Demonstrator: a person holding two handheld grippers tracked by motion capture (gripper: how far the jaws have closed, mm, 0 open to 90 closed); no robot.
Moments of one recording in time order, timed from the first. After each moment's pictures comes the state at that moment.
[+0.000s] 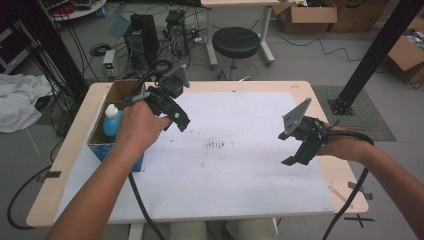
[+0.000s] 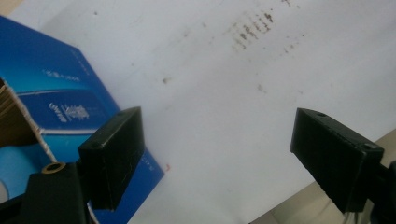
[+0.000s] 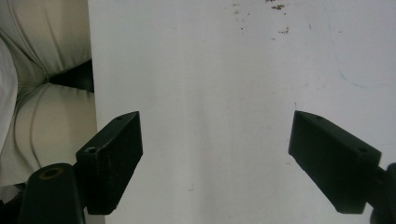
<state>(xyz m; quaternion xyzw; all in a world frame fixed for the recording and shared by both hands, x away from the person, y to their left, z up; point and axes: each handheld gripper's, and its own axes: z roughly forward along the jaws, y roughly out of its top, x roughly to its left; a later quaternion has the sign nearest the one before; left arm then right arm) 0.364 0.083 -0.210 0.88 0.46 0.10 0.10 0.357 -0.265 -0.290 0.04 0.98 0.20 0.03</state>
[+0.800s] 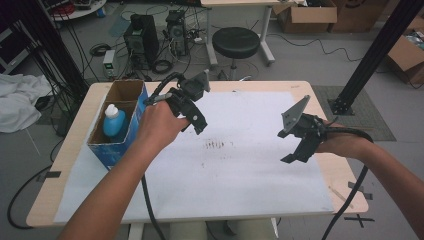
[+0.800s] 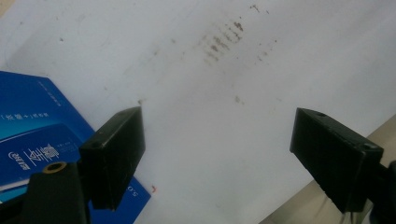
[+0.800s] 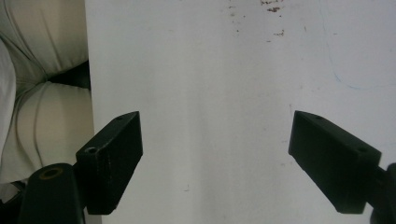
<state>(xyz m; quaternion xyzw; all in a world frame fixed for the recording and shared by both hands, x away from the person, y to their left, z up) 0.372 0.049 -0.221 0.90 0.42 0.08 0.10 0.362 -0.263 -0.286 0.04 0.98 0.20 0.03</state>
